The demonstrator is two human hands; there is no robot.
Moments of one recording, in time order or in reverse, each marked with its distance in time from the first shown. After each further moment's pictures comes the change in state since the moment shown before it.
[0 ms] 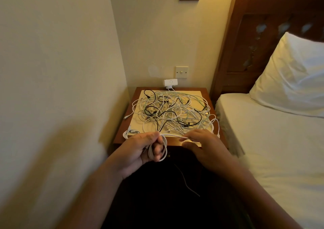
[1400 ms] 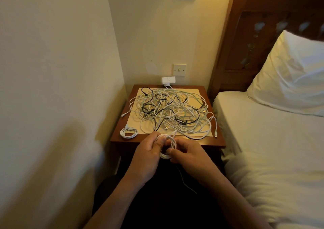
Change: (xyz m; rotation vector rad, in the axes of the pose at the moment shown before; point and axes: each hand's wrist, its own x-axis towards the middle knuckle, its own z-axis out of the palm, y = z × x) left_hand 0.012 -0.048 0.024 0.614 0.372 0.303; right_hand -0.012 -0.048 0.032 0.595 -0.084 0.346
